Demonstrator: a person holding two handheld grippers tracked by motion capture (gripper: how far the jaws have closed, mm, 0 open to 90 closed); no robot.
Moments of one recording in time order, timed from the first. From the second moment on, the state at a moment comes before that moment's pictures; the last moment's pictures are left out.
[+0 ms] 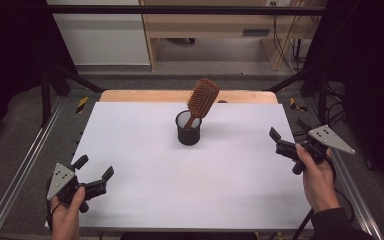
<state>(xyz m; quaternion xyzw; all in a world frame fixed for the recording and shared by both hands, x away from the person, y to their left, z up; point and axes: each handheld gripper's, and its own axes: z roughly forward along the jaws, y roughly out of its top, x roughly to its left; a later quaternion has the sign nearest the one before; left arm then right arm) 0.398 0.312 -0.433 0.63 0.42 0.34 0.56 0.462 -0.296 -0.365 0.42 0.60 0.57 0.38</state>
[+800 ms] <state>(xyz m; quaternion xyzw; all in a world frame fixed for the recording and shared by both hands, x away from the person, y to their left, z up) 0.398 0.310 -0.433 0.64 0.41 0.33 0.56 0.441 -0.301 -0.416 0.43 0.63 0.54 0.35</state>
